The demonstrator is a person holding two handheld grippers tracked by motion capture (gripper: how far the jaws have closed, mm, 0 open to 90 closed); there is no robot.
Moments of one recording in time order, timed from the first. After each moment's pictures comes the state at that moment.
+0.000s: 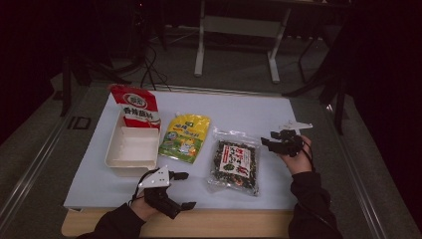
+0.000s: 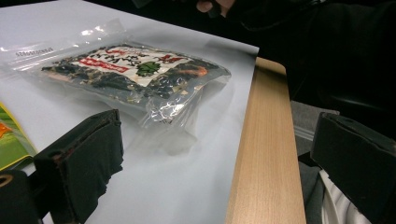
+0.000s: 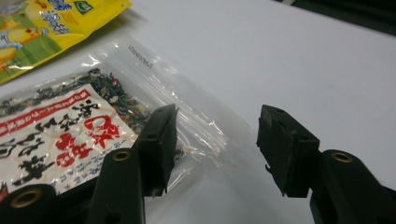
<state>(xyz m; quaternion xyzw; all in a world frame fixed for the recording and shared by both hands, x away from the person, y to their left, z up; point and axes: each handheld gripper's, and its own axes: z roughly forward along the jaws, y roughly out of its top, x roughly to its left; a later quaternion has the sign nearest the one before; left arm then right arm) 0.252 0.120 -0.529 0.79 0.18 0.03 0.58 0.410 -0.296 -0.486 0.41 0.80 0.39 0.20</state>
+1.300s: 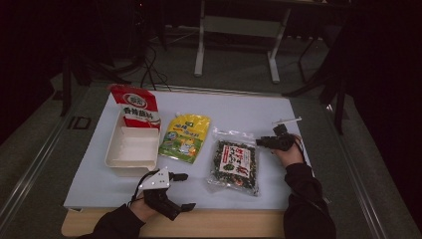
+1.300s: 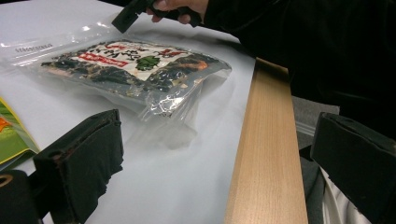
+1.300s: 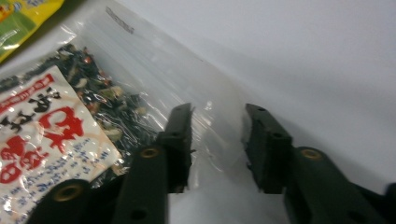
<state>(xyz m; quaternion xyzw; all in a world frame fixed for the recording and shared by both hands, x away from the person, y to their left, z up) 0.250 0.121 -0.531 0.80 0.18 0.04 0.57 0.458 -0.298 -0.528 0.45 0.81 0.36 0.07</state>
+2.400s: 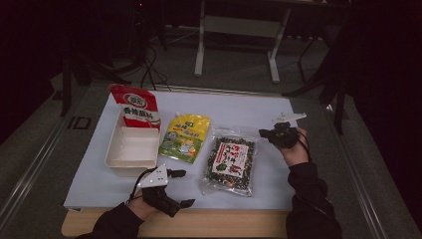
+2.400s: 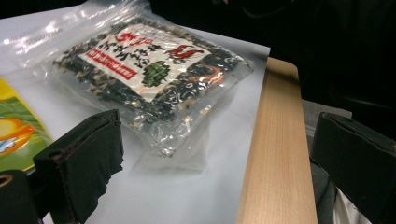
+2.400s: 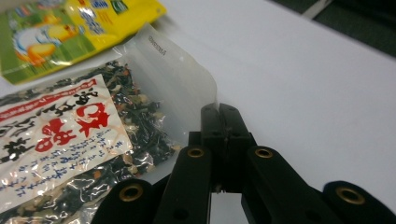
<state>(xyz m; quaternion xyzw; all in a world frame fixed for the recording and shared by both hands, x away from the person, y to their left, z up) 0.253 0.125 -0.522 0.79 0.19 0.06 0.58 0.420 -0.277 -0.461 0.34 0.84 0.38 0.18</state>
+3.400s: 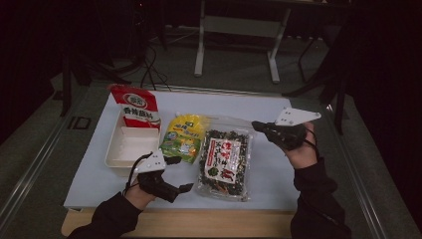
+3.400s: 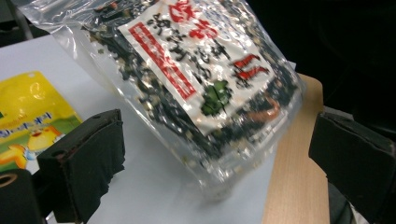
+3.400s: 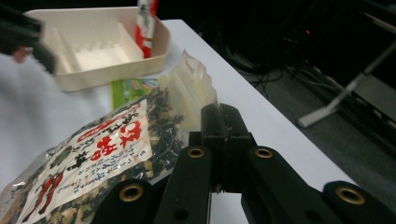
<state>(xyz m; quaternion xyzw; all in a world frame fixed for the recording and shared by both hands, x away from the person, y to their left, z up) 0.268 0.129 -0.479 0.79 0.23 0.09 0.56 0.349 -0.241 -0.365 0.17 0.84 0.46 0.24</state>
